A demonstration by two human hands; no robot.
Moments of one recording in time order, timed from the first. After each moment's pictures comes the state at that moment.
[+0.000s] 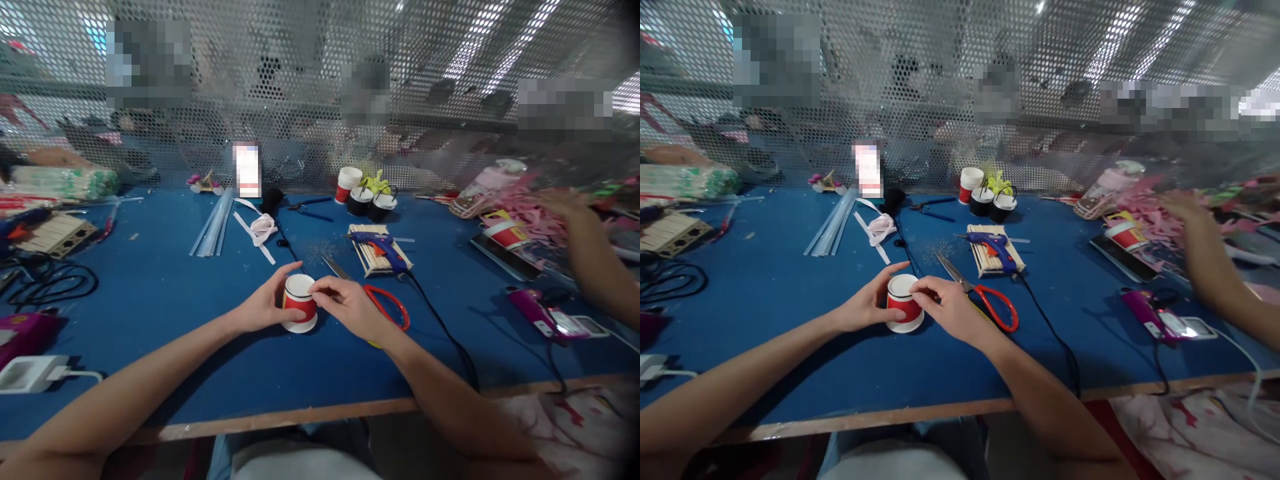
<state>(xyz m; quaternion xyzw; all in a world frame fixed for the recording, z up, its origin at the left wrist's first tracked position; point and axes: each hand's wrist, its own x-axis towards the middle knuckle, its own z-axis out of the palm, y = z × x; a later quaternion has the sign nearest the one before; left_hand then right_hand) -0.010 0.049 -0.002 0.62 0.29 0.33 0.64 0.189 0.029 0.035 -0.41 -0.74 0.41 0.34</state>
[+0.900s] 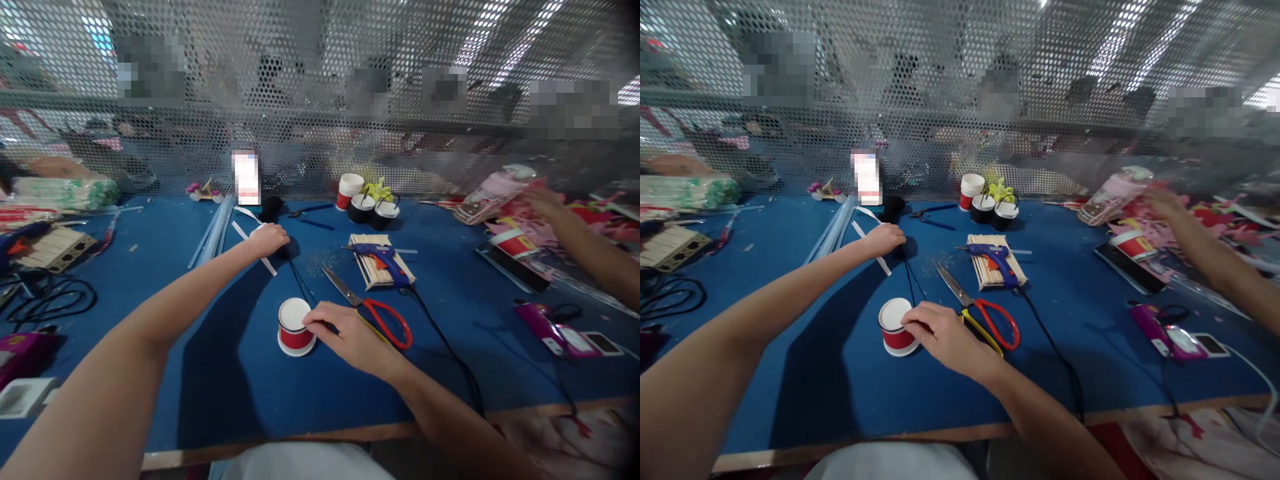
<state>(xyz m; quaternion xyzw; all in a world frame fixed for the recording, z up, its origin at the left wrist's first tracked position) -0.020 0.235 0.009 0.91 0.40 0.13 0.06 0.188 0.025 0.043 -0.36 -0.82 0.32 0.31</state>
